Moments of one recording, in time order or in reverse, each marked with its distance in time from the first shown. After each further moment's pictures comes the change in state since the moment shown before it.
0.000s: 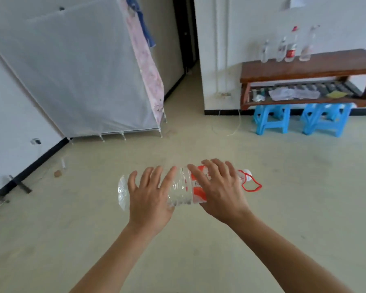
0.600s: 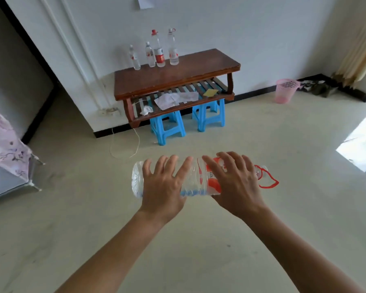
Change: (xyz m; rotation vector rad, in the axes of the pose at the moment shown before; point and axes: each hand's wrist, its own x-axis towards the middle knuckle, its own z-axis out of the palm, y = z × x) left_hand 0.456 0.386 0.167 -0.304 0.054 0.617; right_hand 0.024 0.520 -0.026 -0.297 -0.035 0.631
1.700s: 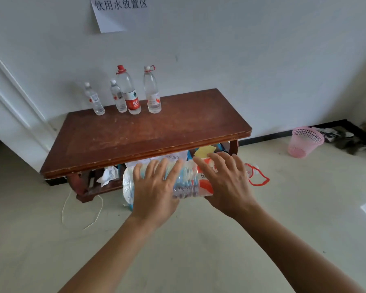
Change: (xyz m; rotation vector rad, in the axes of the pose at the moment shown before) left_hand 0.728 -0.154 0.296 0.010 0.119 -0.098; right_hand 0.693 0.381 0.222 -0.071 -0.071 -0.110
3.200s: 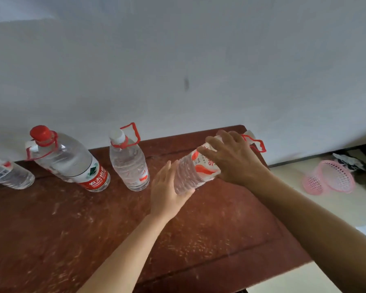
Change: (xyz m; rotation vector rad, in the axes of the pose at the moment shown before) left_hand 0.527 -0.233 0.451 -0.716 -0.282 -0.396; right_hand 0.680 0.239 0.224 -0.440 -0.400 -0.271
